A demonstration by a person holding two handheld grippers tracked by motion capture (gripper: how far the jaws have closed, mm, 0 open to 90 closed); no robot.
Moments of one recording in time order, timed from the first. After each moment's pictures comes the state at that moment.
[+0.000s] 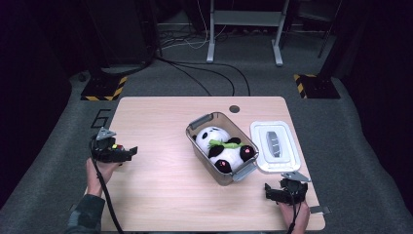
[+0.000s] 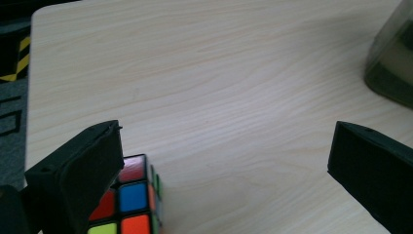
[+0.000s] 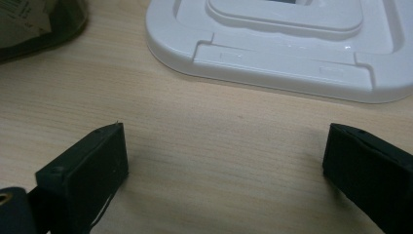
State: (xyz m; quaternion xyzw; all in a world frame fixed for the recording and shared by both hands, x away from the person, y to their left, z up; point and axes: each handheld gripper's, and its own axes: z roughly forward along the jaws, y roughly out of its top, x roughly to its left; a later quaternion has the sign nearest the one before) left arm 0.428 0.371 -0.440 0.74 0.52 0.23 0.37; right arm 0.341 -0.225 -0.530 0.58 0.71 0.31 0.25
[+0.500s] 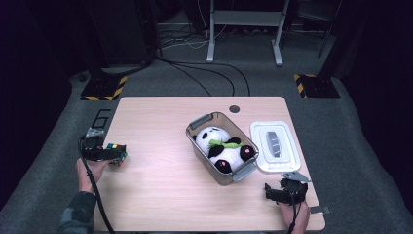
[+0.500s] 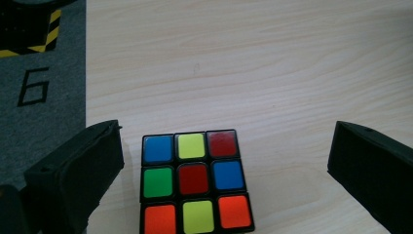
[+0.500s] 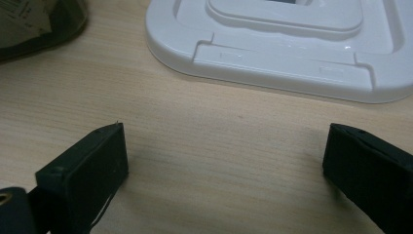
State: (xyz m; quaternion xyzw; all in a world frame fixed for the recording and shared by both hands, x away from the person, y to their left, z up) left arm 0.442 0.408 -0.461 0.71 0.56 0.23 0.35; right arm 0.341 -0.225 -0.530 0.58 0.71 0.31 0.25
